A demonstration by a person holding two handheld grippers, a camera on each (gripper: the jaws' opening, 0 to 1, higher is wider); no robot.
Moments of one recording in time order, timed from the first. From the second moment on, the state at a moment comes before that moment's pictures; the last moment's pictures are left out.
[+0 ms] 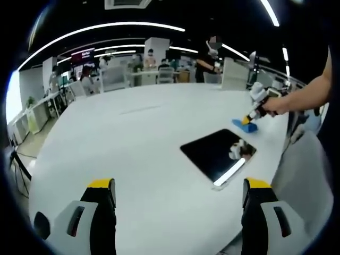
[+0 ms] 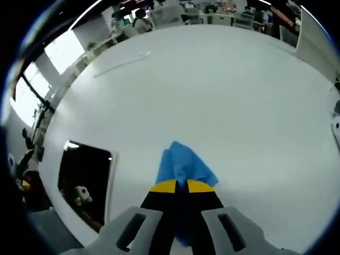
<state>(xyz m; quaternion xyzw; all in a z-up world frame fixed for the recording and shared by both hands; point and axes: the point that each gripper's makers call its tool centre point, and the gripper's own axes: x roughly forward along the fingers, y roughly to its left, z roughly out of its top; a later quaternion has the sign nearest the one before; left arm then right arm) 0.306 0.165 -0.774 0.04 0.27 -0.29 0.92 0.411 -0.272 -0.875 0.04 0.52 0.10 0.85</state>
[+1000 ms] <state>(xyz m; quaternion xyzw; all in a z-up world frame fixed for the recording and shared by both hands) 0.309 0.160 -0.776 0.04 0.27 -0.29 0.92 0.420 -0.208 -0.829 0.11 0.51 0.13 0.84</state>
